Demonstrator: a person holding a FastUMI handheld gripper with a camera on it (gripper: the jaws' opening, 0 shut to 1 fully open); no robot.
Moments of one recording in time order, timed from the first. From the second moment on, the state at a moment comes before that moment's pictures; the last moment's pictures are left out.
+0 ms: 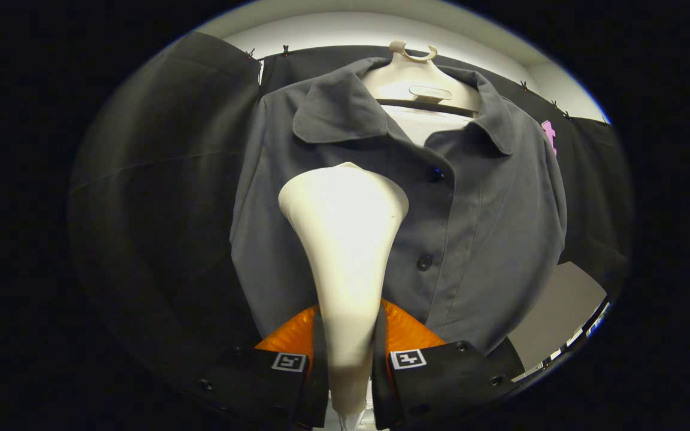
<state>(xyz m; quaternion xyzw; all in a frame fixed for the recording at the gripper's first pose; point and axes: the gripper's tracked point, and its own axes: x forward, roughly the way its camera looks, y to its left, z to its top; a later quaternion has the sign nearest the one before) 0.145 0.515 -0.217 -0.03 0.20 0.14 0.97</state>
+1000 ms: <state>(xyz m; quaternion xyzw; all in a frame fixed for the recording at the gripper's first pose) 0.174 0.344 -0.243 -0.02 0.21 0.02 0.98</state>
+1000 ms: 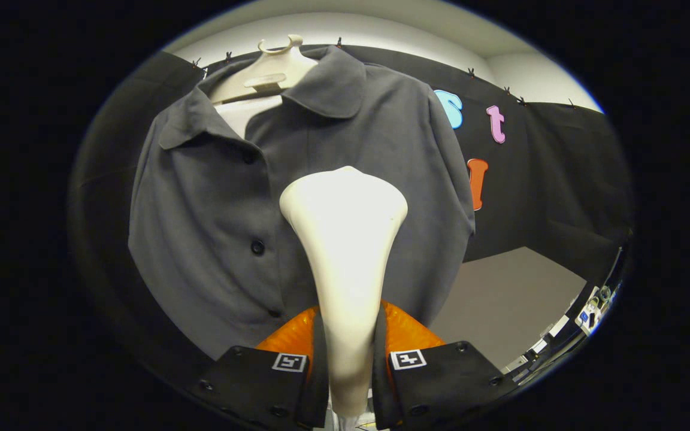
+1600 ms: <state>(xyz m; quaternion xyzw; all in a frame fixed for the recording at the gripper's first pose) 0.143 0.318 -0.351 -0.05 0.28 0.02 0.96</state>
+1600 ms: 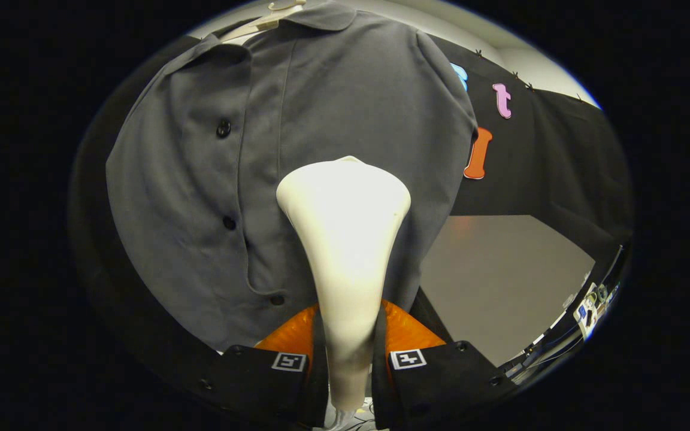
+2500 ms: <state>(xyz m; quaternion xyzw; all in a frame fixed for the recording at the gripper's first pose) 0.062 0.327 -0.418 -0.04 0.35 0.00 0.93</state>
